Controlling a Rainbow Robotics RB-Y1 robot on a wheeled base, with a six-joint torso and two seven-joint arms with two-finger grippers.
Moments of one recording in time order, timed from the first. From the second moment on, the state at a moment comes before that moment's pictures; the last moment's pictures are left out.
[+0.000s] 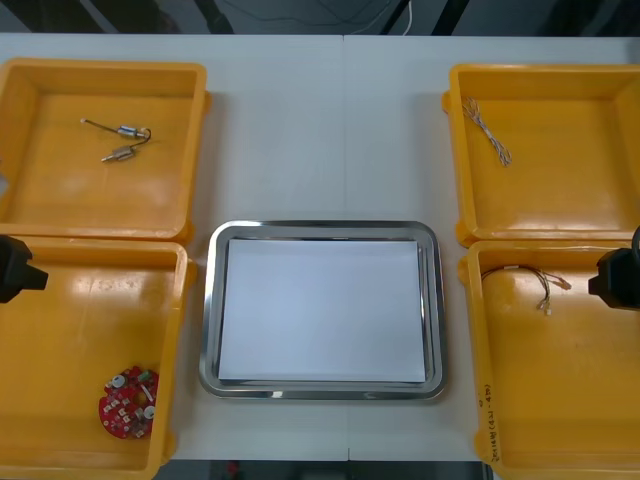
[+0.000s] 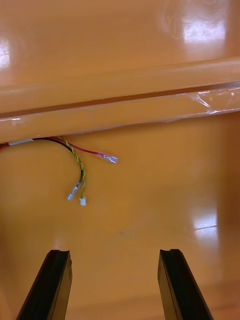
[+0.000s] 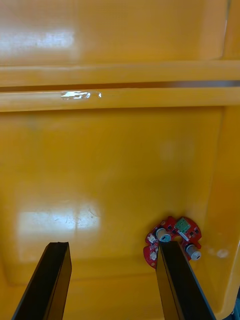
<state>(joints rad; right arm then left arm) -0.09 -0.61 -0.25 -2.22 -0.59 1.85 1.25 -0.10 0.78 0.36 -2.24 0.94 1.91 -1.30</state>
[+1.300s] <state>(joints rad) -0.04 -0.55 -0.11 -2.01 -0.48 1.50 1.23 0.14 1.02 0.04 -2.34 0.91 1.46 -1.47</state>
